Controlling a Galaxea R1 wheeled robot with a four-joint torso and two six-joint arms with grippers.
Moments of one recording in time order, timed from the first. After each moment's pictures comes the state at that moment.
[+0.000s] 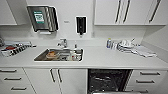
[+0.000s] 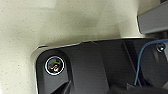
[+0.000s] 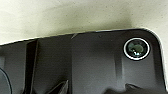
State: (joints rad) left arm 1.45 2.71 -2.26 0.10 -0.01 0.00; right arm -1.50 2.97 -2.65 -0.16 0.03 0.25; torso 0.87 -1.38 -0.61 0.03
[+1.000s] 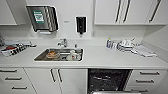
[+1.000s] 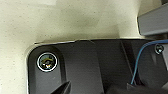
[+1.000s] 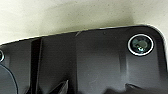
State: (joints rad) left arm 1.45 2.78 -2.33 0.07 -0.02 0.00; right arm -1.50 2.99 -2.66 -0.16 0.03 0.26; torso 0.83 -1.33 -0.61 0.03
